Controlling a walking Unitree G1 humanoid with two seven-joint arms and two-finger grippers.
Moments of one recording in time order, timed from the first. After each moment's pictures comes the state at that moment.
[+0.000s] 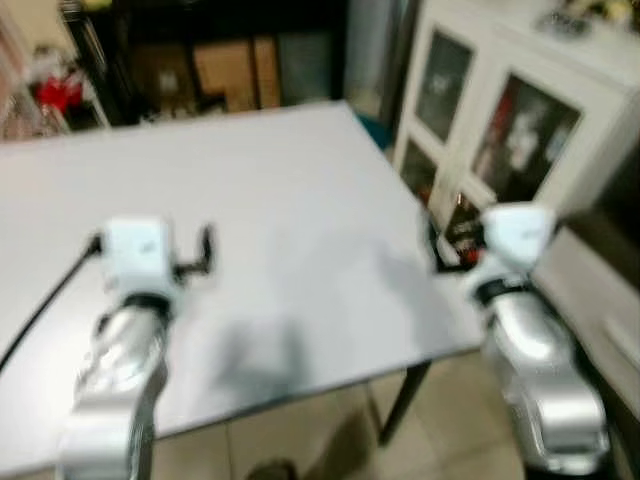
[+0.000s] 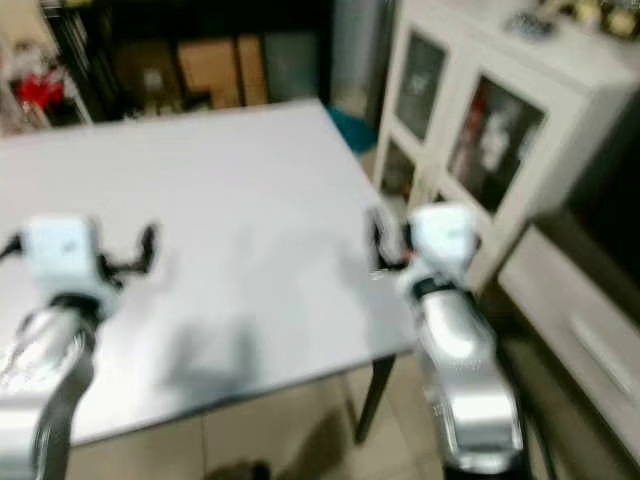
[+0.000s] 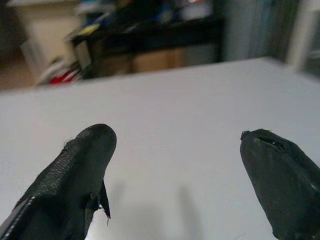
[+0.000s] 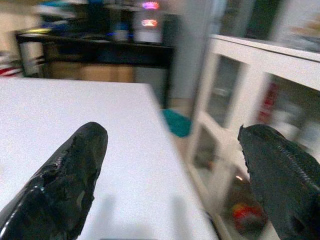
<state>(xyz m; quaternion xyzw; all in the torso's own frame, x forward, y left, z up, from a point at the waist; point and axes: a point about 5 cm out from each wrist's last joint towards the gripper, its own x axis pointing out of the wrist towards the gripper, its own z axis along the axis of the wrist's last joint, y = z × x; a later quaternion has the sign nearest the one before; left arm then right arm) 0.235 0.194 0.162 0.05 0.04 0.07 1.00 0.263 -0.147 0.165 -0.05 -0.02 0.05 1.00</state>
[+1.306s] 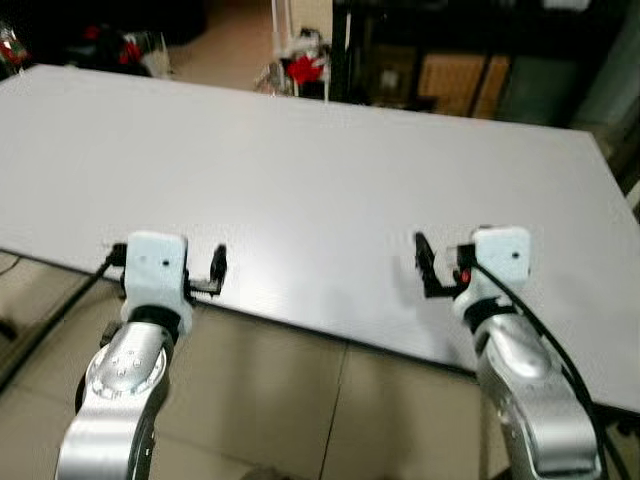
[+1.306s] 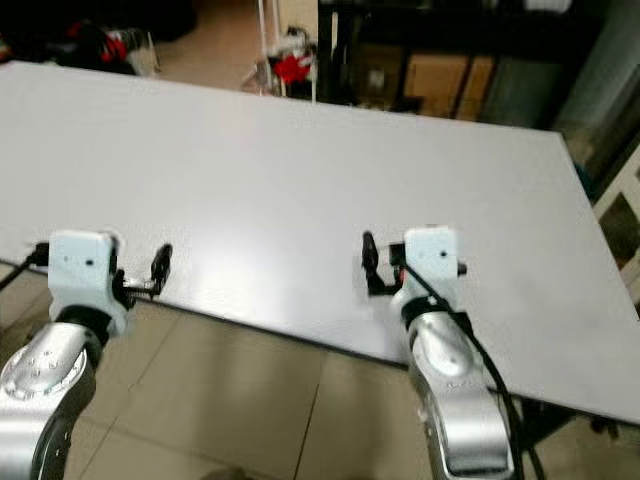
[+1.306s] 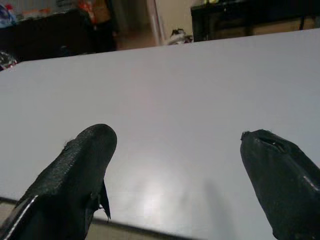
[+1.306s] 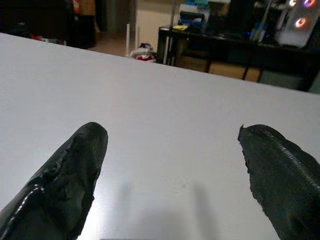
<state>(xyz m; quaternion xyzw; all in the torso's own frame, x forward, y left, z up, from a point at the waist) 0.232 0.179 0.156 0.09 0.06 0.00 0.99 0.250 -0.150 0.149 -0.06 0.03 0.01 1.00</state>
